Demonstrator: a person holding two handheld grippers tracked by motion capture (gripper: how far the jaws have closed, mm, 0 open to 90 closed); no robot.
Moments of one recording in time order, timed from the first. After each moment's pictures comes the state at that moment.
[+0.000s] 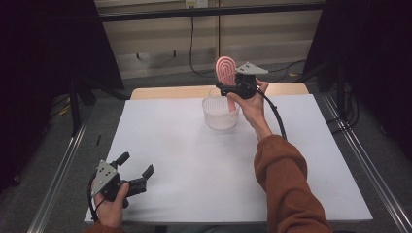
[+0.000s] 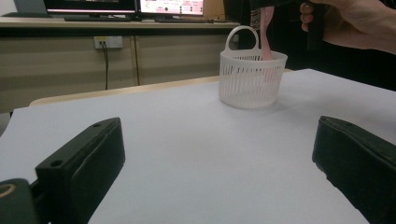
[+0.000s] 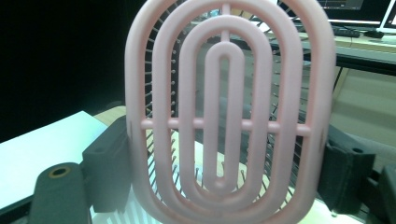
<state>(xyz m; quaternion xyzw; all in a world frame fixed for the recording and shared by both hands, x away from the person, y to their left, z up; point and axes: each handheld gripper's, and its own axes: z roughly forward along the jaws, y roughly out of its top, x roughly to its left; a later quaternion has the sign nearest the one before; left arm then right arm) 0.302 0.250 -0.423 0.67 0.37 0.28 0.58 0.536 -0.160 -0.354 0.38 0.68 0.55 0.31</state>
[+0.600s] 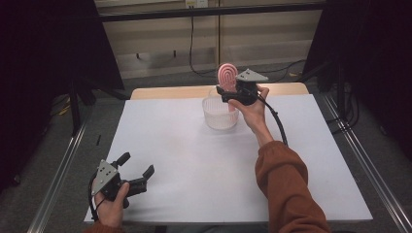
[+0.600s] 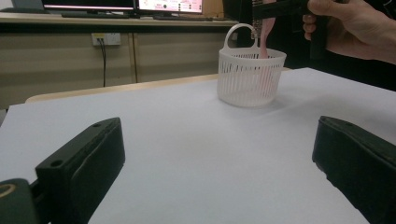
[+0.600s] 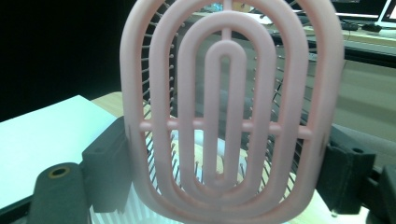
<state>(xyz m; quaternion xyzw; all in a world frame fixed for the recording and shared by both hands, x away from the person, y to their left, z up) 0.303 0.250 -0.424 0.67 0.37 0.28 0.58 0.527 -0.162 -0.370 0.38 0.69 0.53 0.31</state>
